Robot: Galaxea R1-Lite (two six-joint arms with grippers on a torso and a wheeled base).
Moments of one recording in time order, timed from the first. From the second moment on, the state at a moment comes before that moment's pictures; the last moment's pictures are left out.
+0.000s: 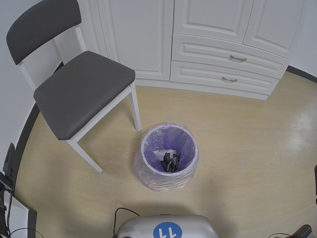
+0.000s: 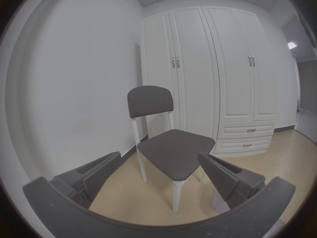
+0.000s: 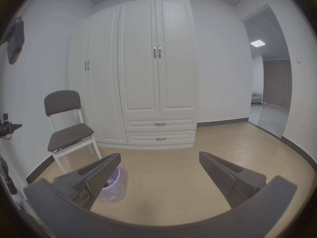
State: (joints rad) left arm -0.31 0.64 -0.02 -0.90 0.52 0.12; right arm 0.08 0.24 -0.10 -0.33 -0.19 0.04
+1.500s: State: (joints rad) left arm 0.00 0.01 -0.02 -0.01 -0.01 -0.03; right arm 0.00 0.01 -0.02 0.02 0.02 -0.02
